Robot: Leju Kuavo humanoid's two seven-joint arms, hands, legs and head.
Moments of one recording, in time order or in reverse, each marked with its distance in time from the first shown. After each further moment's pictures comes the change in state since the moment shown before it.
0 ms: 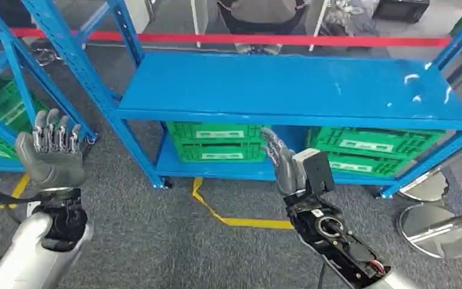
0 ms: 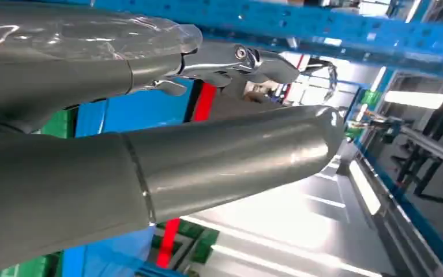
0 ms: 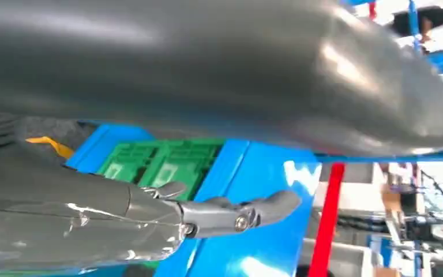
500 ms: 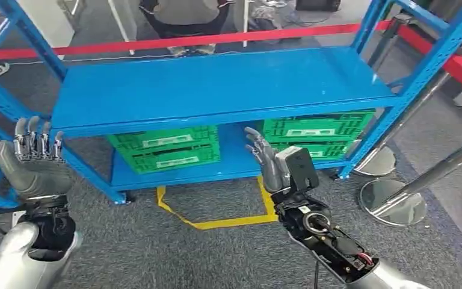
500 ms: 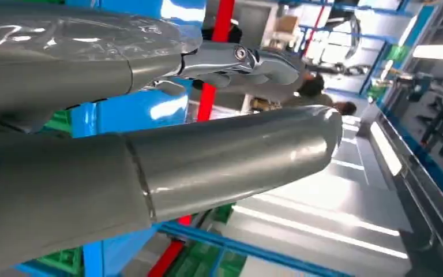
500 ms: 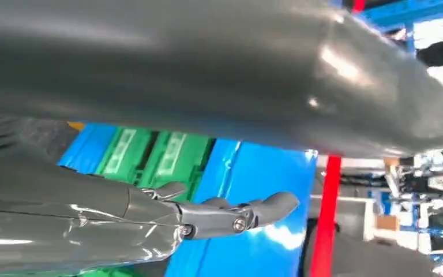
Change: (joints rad) left arm 0.003 0.001 0.000 0.000 0.002 0.002 0.000; right arm 0.002 0.001 0.005 0.002 0.000 0.001 0.002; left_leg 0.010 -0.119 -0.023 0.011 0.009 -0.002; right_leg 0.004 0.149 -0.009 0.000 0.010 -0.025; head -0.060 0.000
